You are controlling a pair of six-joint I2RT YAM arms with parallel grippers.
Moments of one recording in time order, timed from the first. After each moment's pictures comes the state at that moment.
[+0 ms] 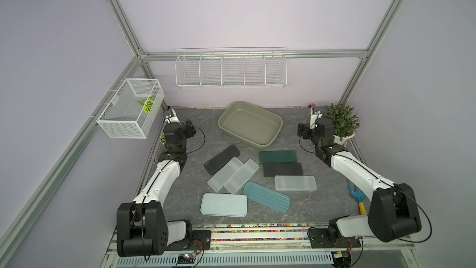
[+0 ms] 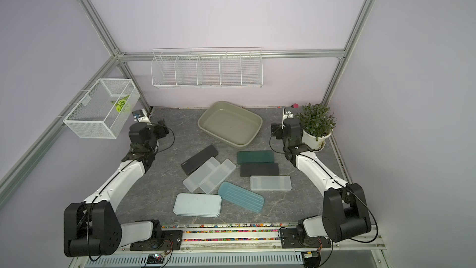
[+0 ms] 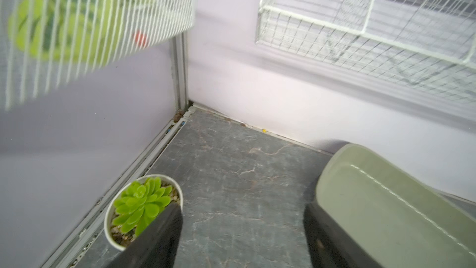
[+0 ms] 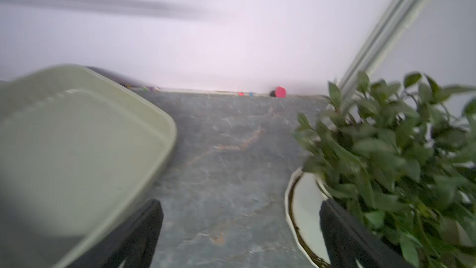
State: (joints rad) left arm -0.05 1.30 0.93 0.12 -0.14 -0.25; right arm 0.29 1.42 1.05 -0.03 0.28 0.05
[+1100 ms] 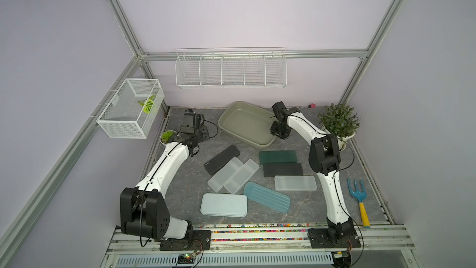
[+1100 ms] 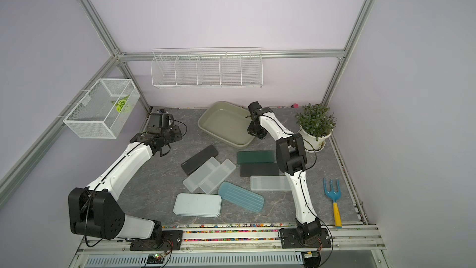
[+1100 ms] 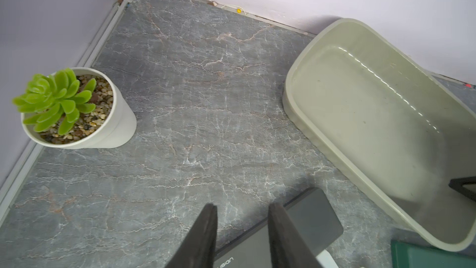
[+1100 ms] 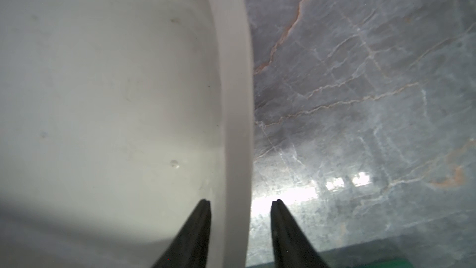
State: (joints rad) left arm -0.22 1.45 1.19 -0.51 -0.15 -0.36; right arm 0.36 2.41 2.18 -1.07 0.03 0.75
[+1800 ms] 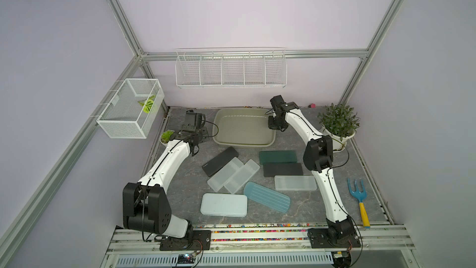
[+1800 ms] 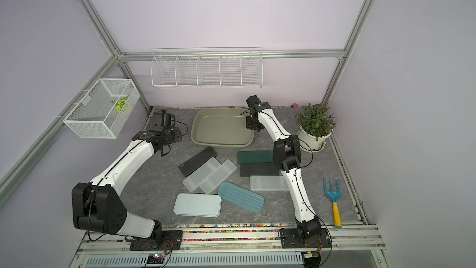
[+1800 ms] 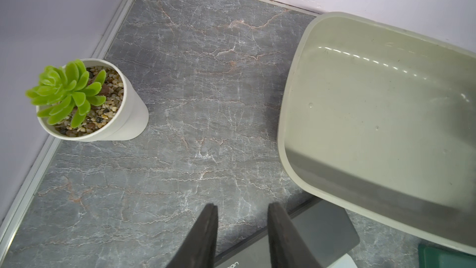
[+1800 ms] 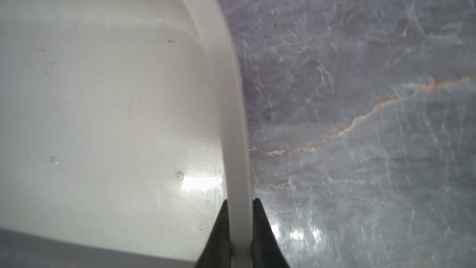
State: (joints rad) left arm -0.22 1.48 1.20 -0.55 -0.19 -0.34; right arm 0.36 2.56 2.47 -1.10 0.03 0.35
